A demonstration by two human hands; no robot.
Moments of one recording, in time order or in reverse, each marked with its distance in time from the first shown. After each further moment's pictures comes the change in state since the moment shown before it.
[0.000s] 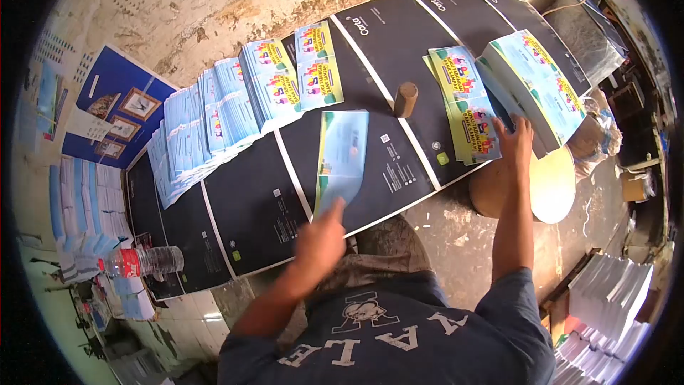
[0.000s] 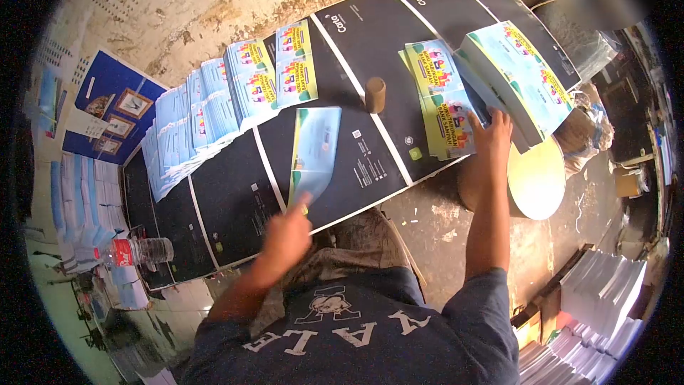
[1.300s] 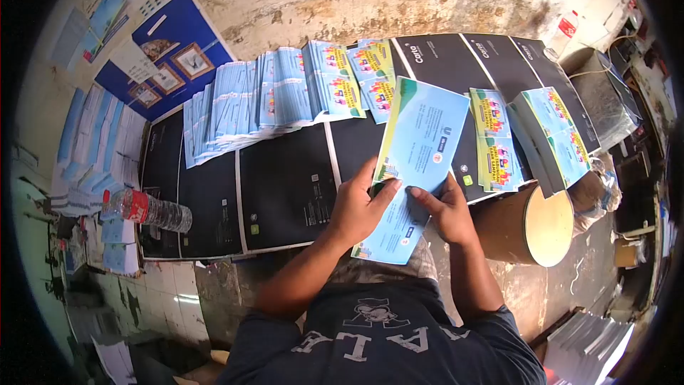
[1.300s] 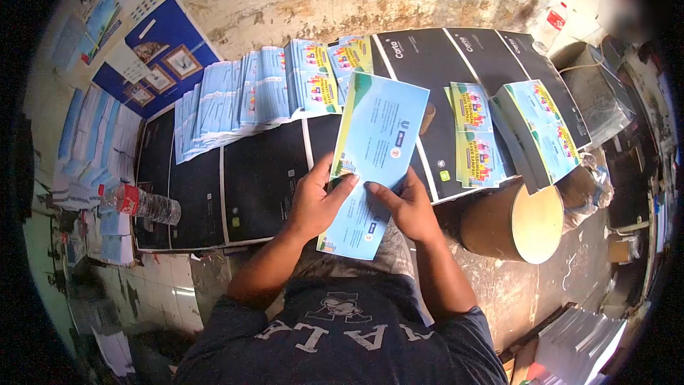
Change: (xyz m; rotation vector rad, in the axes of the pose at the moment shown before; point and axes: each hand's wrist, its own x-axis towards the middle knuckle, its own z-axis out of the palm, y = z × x) left_hand -0.006 0.026 -0.046 -0.915 0.404 0.413; right_hand -0.138 -0.235 -0.082 1.329 -0.937 0.143
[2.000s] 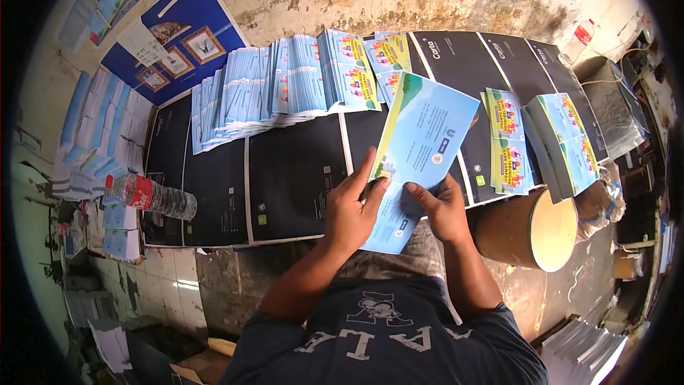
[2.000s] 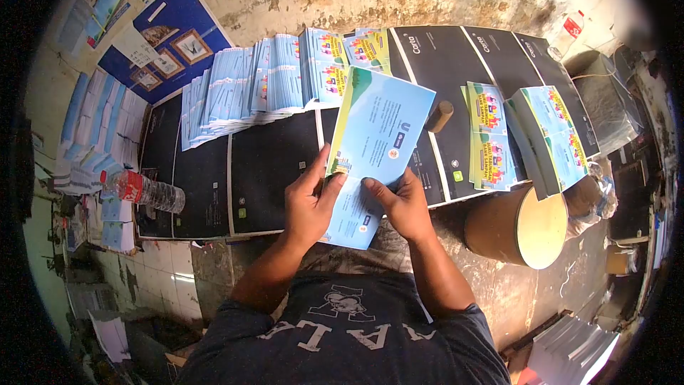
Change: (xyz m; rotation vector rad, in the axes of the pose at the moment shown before) left_hand -0.022 -0.011 -0.023 0.225 0.271 0.079; right_hand 0.010 0.017 0.030 -0.022 0.012 0.023
